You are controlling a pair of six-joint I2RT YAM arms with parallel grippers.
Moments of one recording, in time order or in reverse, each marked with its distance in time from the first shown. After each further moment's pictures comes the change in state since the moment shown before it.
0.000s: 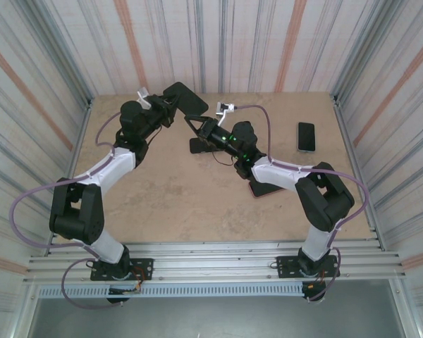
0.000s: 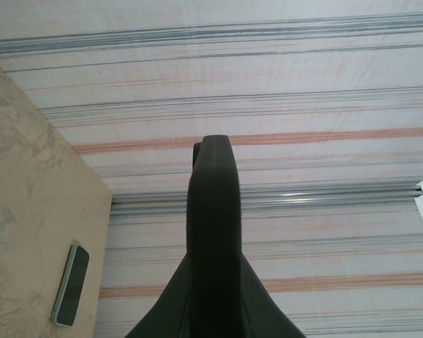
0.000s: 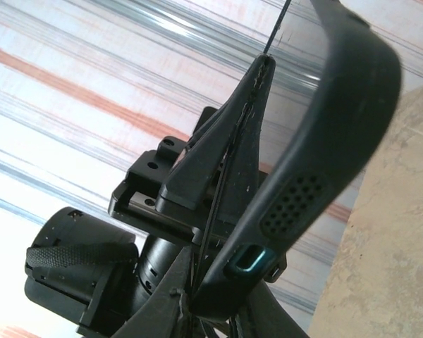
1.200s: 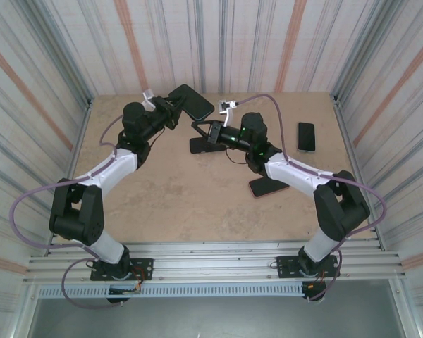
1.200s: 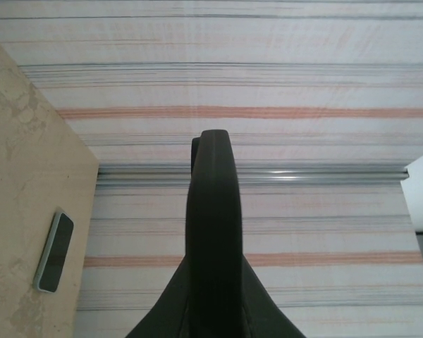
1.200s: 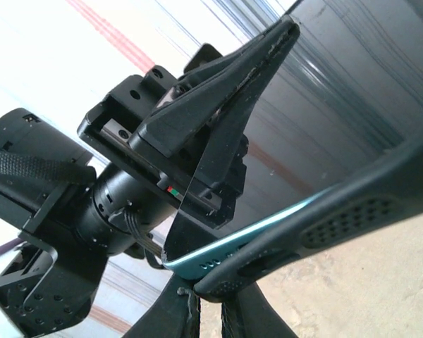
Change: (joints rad) left arm -0.021 -0.007 -0.008 0.019 0.064 -0.040; right arm -0.081 -0.131 0.006 -0.341 -0.213 -0.416
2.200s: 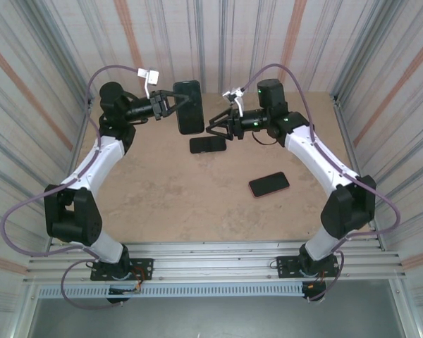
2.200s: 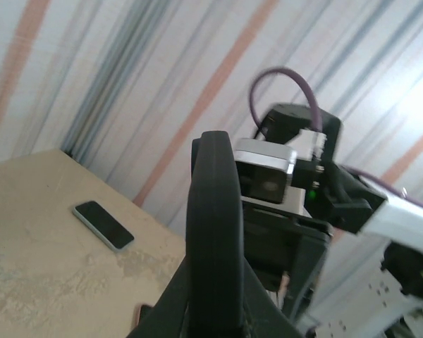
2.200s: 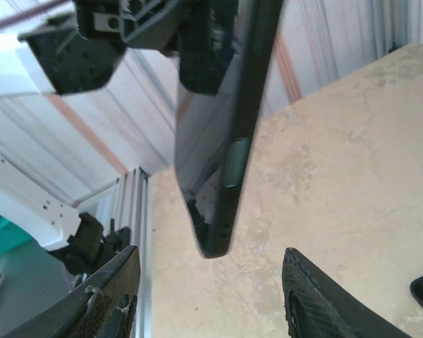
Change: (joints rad) left arm 0.109 -0.015 0.227 -0.127 0.727 0.849; right arm -0.179 0.019 0.433 -0.926 -0.515 -0.827
